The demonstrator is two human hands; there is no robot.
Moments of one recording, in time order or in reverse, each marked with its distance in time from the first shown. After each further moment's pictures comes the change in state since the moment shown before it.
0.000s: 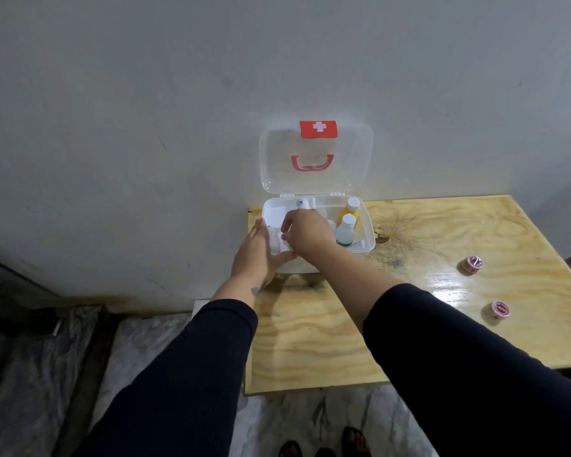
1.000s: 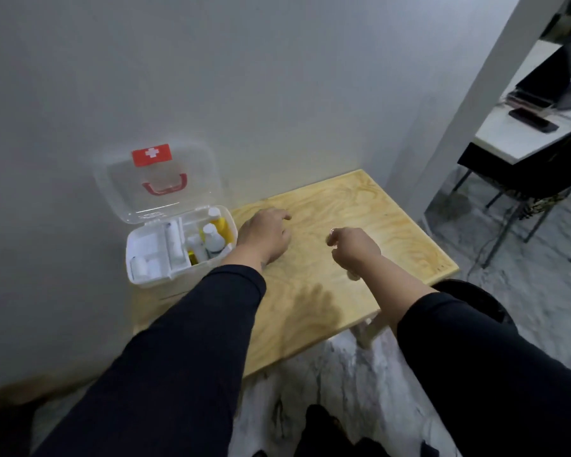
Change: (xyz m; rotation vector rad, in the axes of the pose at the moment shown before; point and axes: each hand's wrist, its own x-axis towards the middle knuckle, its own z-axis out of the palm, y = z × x) left_hand -0.024 0.208 0.113 0.374 -0.228 0.482; right_hand -0.133 0.264 -0.074 0.119 0.072 0.485
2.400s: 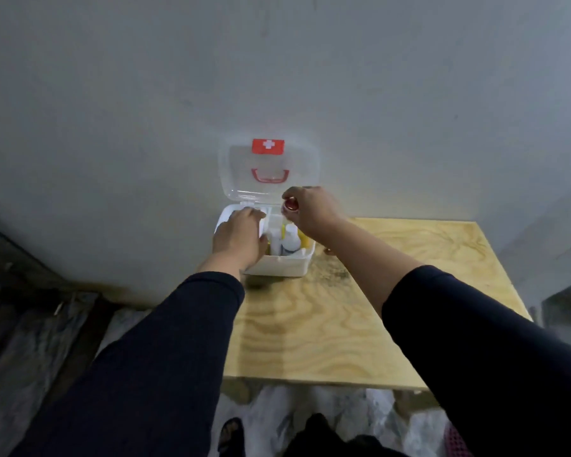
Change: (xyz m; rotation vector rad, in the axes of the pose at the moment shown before) left_hand -0.070 -0.101 -0.051 0.115 0.249 -0.482; right_hand 0.032 -0.197 0.004 -0.018 0.097 -0.866
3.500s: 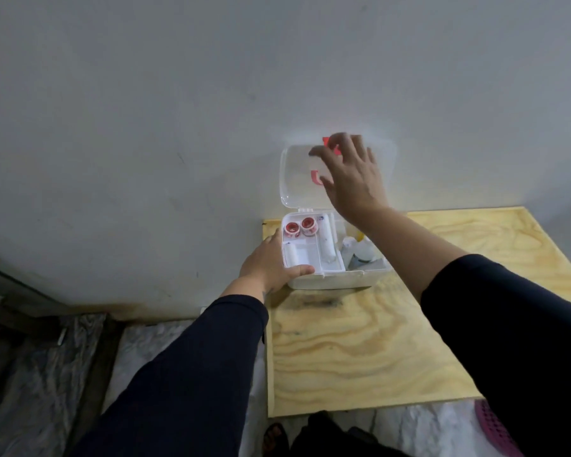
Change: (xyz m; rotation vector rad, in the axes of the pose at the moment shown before) left_hand 0.042 -0.134 0.019 -0.446 -0.350 0.074; right_hand 0.082 -0.071 0.041 -0.320 0.423 -0.133
